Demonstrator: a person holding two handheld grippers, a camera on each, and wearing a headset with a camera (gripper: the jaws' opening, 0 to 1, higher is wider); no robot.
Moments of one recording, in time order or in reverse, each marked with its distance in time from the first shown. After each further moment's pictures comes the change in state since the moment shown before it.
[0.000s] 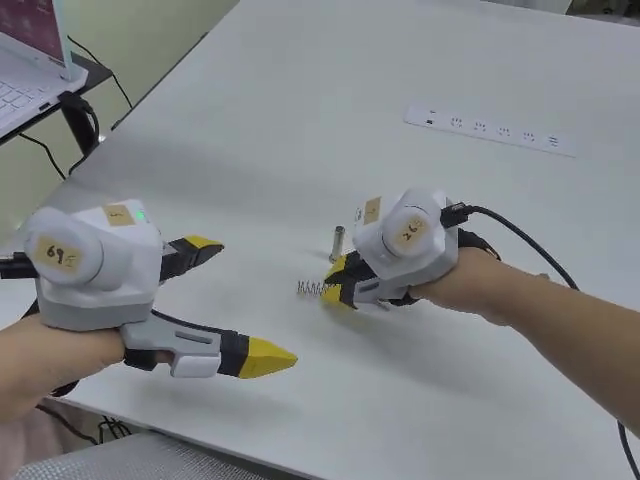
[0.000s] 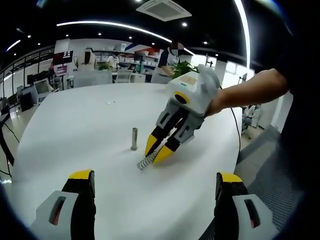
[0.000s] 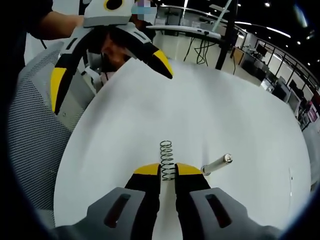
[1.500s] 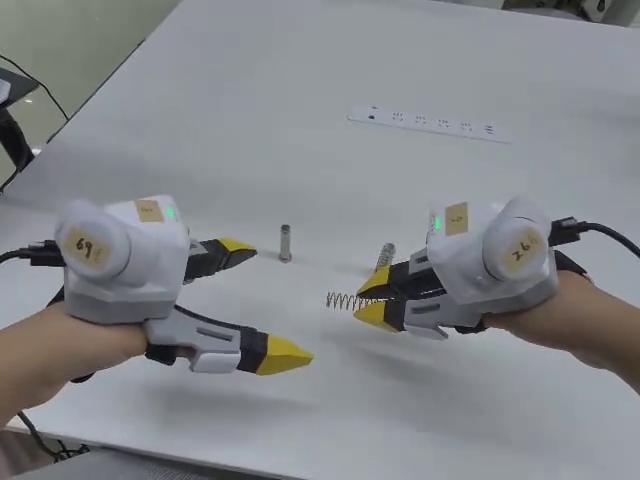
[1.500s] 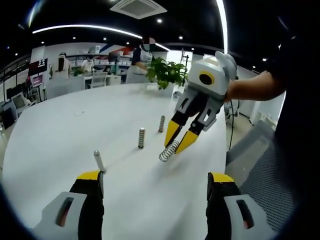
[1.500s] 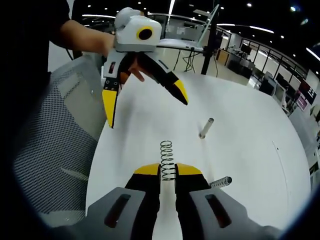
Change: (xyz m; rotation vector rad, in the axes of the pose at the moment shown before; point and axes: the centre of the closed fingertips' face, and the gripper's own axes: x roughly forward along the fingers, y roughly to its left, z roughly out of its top) left arm 0.052 -0.054 0.027 0.119 0.015 -0.180; right arm -0.098 0.035 -0.033 0.094 -0.059 -0.082
